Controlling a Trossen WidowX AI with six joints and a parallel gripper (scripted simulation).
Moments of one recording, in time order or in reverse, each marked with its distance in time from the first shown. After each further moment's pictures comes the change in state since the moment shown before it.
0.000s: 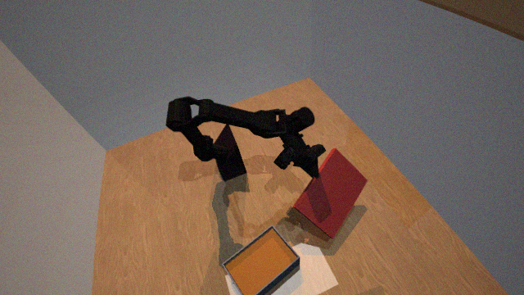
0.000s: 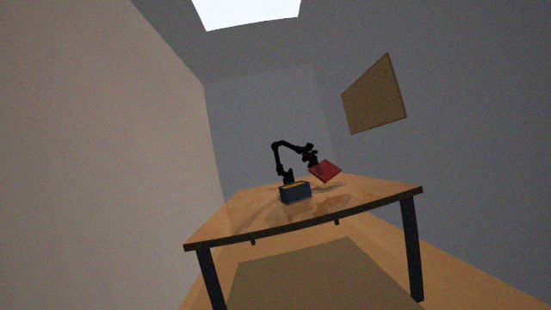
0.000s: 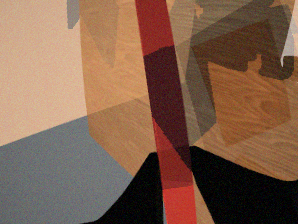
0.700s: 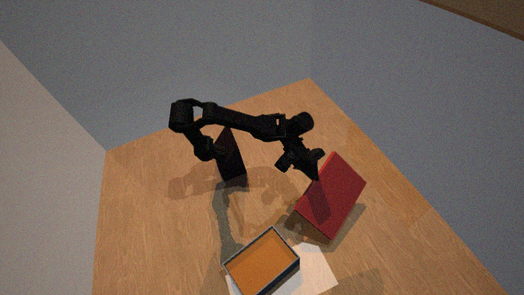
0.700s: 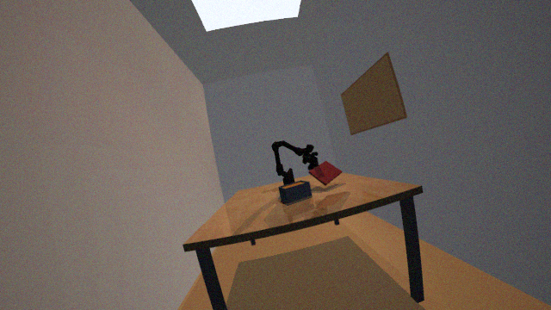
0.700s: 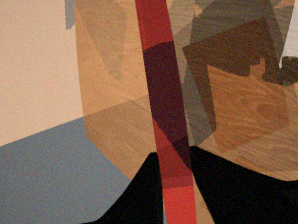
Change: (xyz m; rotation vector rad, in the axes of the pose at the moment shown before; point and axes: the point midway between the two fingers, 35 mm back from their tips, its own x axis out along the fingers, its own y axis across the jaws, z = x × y) arm 0.011 -0.013 0.000 0.000 -0.001 0.000
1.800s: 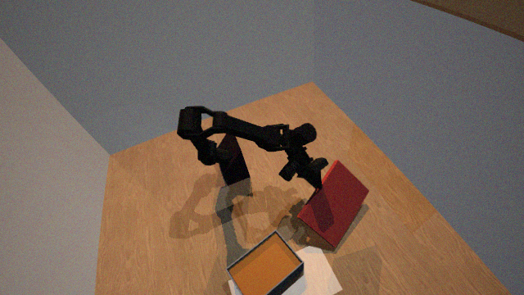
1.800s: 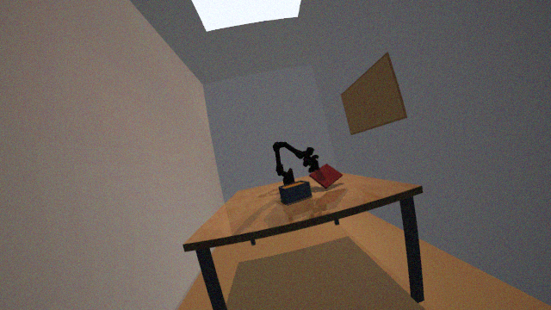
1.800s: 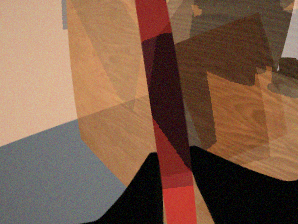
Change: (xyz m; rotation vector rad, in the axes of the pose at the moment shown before) arm 0.017 -0.020 0.000 0.000 -0.001 0.001
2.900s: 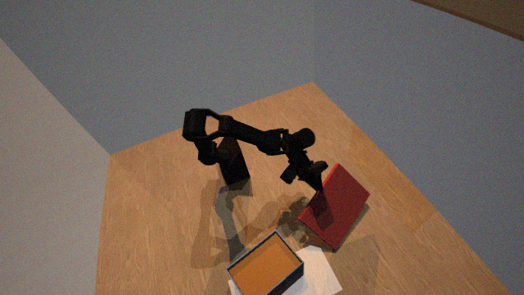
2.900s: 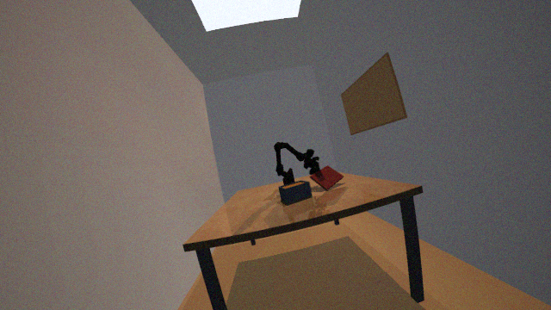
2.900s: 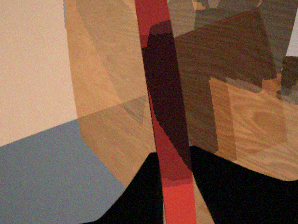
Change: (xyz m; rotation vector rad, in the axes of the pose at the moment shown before) arm 0.013 -0.014 -0.002 0.003 0.004 0.021
